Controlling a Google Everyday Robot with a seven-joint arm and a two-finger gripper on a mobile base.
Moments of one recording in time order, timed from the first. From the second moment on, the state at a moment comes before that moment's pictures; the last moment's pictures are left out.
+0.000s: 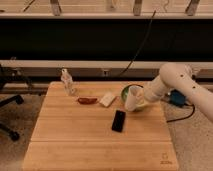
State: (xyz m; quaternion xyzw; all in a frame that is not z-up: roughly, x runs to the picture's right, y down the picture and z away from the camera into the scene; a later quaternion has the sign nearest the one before) arm 0.185 0.080 0.751 -0.26 -0.23 -0.04 0.94
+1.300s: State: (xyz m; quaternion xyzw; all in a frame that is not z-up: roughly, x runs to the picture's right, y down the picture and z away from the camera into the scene) arm 0.174 0.067 0.852 -0.23 -0.18 -0.05 0.95
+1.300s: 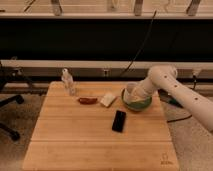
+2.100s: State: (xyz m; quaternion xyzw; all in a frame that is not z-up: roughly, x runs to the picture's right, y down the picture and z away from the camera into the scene) arm 0.205 0.050 0.877 -0.21 -0.14 -0.04 0.97
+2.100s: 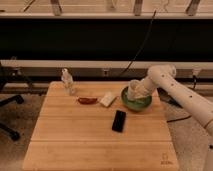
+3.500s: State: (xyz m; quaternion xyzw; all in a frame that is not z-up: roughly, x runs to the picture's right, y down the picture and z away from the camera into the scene) arm 0.223 0.024 0.814 -0.21 -0.15 -0.06 0.96
